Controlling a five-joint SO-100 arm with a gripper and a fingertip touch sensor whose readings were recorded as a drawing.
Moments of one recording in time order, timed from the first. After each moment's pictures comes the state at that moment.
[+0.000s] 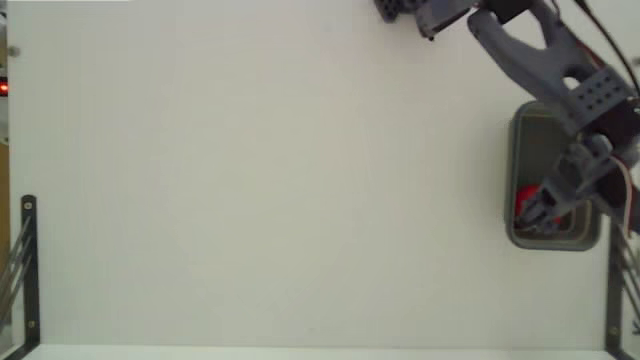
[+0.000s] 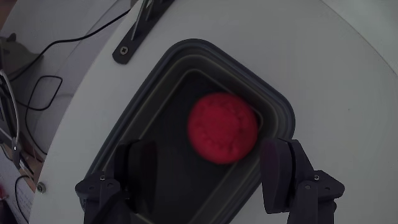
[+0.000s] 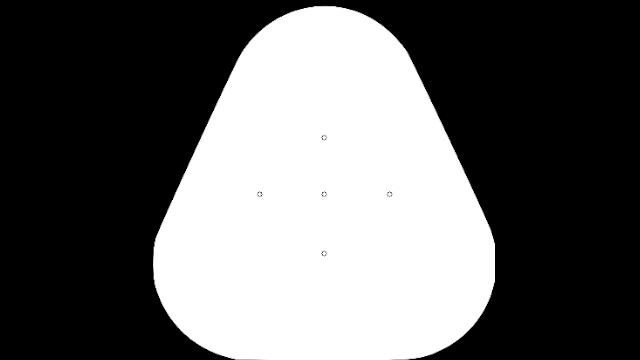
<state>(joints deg) -36.5 88.6 65.4 82.3 -0.3</state>
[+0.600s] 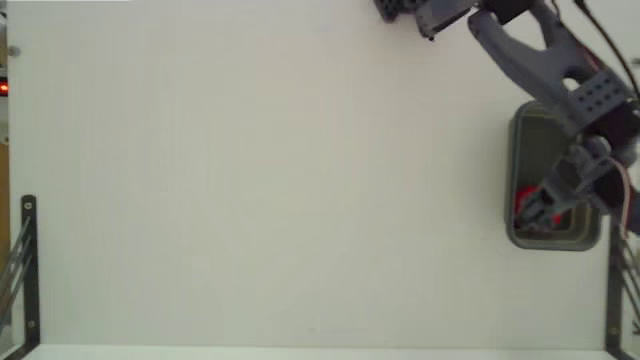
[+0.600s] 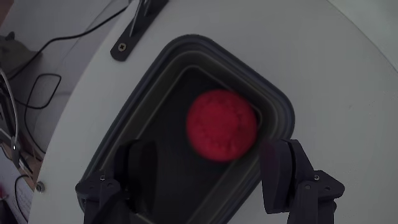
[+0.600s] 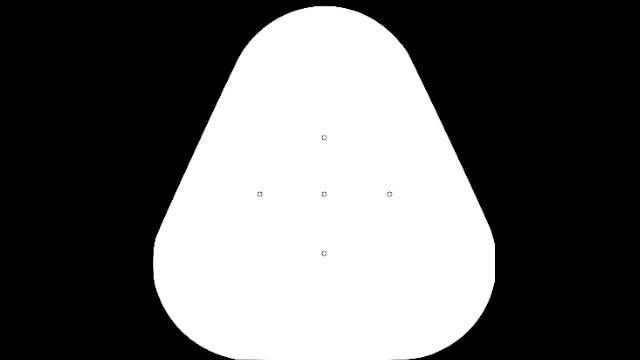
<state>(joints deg) -36.3 89.1 66.4 82.2 -0.3</state>
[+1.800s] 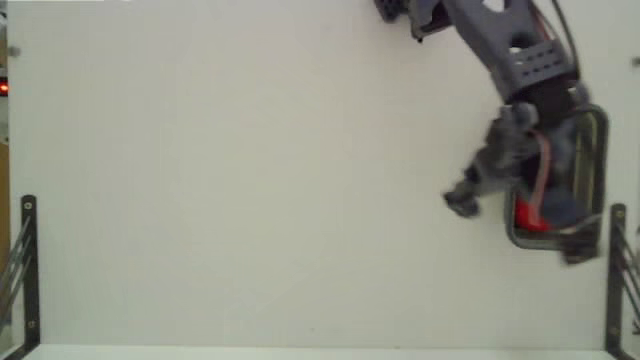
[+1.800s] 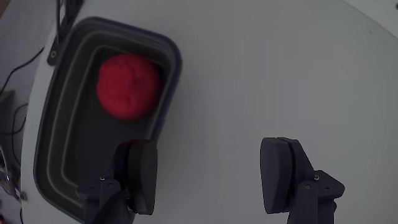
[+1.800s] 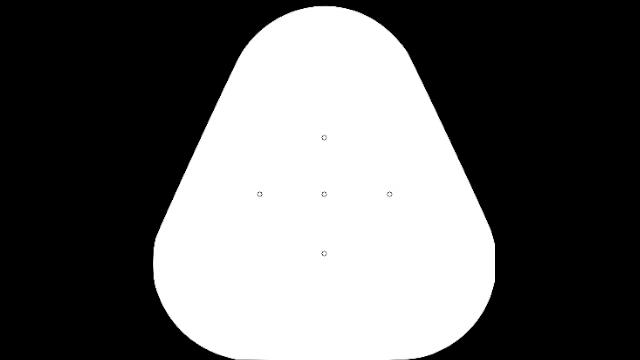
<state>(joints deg) -19.6 112.0 89.0 81.9 -0.2</state>
